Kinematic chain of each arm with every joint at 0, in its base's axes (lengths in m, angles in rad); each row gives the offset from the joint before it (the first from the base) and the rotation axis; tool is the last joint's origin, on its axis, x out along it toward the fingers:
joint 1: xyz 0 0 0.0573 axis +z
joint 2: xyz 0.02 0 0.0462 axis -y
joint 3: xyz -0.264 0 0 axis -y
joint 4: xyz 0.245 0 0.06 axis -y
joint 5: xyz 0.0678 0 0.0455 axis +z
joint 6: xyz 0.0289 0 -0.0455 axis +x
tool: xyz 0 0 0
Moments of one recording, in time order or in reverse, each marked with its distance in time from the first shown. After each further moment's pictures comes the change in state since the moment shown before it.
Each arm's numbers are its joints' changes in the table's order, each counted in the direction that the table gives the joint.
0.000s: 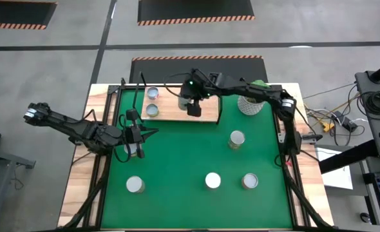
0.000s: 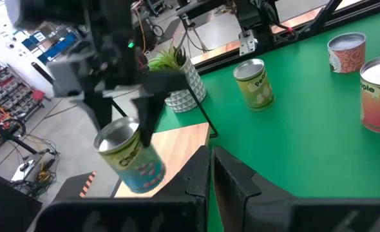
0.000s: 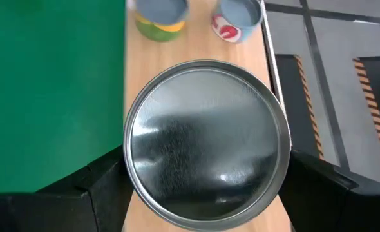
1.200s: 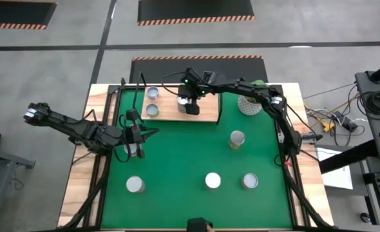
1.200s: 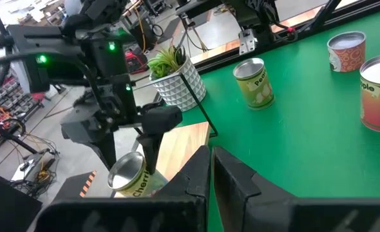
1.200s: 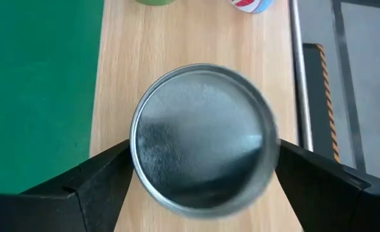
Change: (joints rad) left arm 0.000 0.000 0.000 -0.002 0.000 0.000; right arm -0.066 -0.136 0.065 -0.004 0.069 -0.097
